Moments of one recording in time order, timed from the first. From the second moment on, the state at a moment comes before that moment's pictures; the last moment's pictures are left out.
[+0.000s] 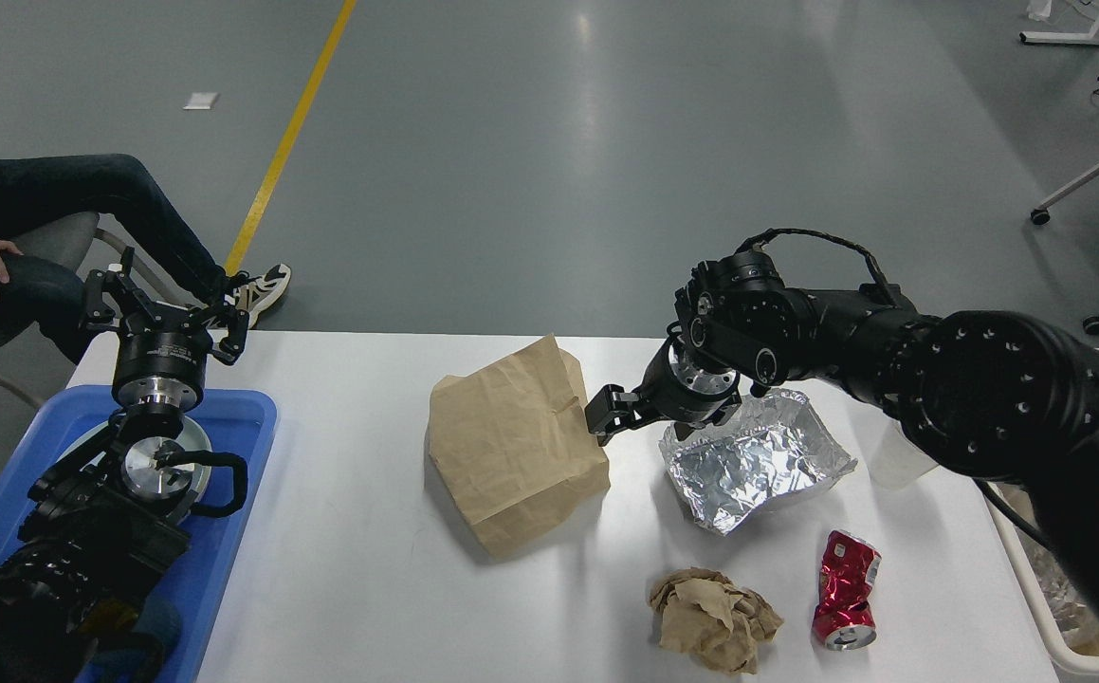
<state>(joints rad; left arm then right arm) -0.75 0.14 -0.98 -0.17 -0.15 -0.54 -0.48 1.40 0.13 -0.90 0.49 -0.30 0.75 -0.03</state>
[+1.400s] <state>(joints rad) -0.75 0.14 -0.98 -0.17 -0.15 -0.54 -0.48 1.36 0.20 -0.90 0.39 -0.30 0.75 -0.03</state>
